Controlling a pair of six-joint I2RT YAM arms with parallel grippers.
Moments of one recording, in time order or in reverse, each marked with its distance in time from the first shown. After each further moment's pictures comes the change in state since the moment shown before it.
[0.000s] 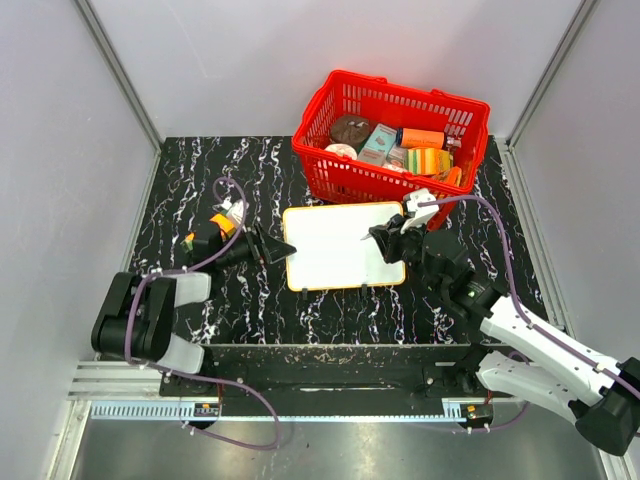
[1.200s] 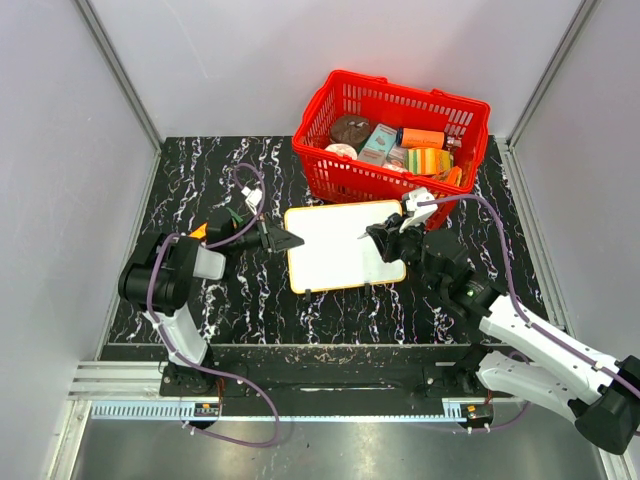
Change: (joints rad) left arm -0.030 0.356 0.166 0.333 0.217 -0.117; right arm 0.000 0.010 0.000 0.032 -0.026 0.000
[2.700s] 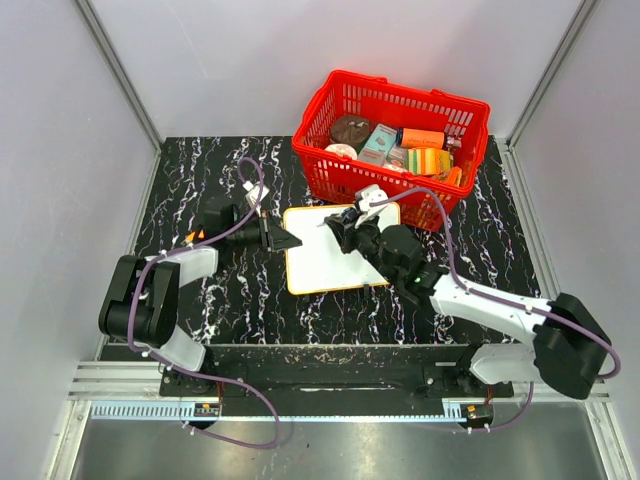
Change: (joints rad) left arm -0.019 -0.230 0.090 -0.592 -0.046 0.305; right arm 0.106 0.352 0.024 0.471 -0.014 -0.090
